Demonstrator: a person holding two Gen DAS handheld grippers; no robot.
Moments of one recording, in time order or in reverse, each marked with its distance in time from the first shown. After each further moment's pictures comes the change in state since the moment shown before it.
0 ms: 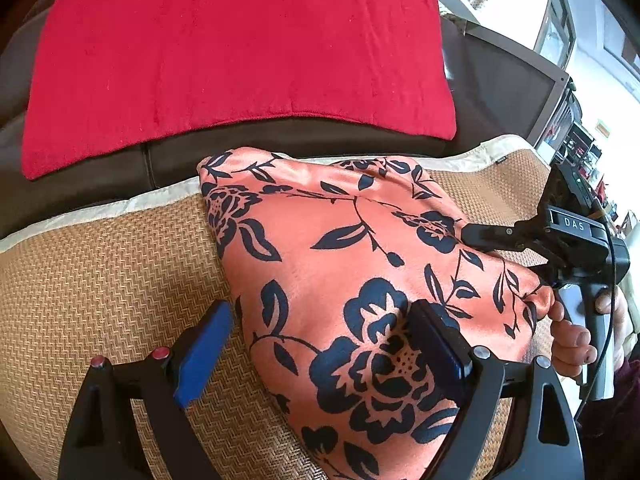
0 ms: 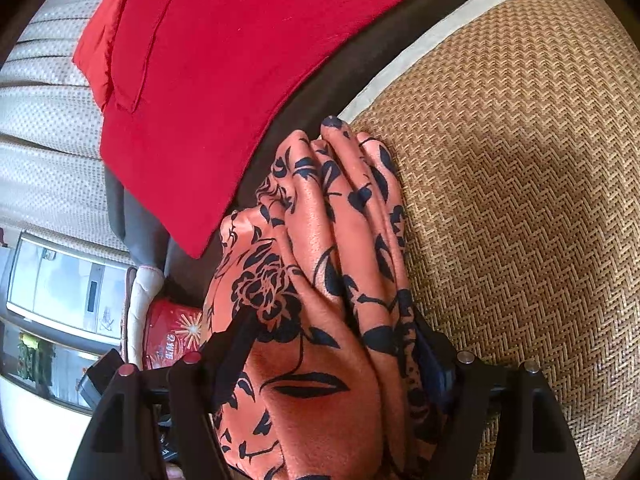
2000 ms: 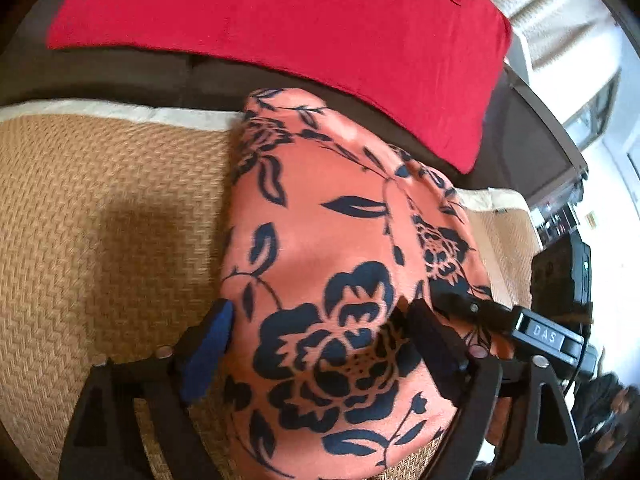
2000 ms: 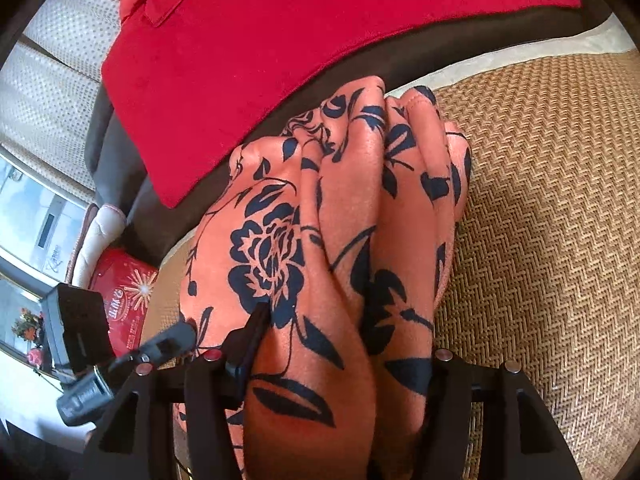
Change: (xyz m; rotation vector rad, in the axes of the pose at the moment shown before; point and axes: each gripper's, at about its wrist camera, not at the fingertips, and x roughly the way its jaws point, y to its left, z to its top) left arm 0.019 0.048 -0.017 -0.336 0.082 -0.178; right arm 0.142 0.129 -0.065 -0.239 0.014 -0.164
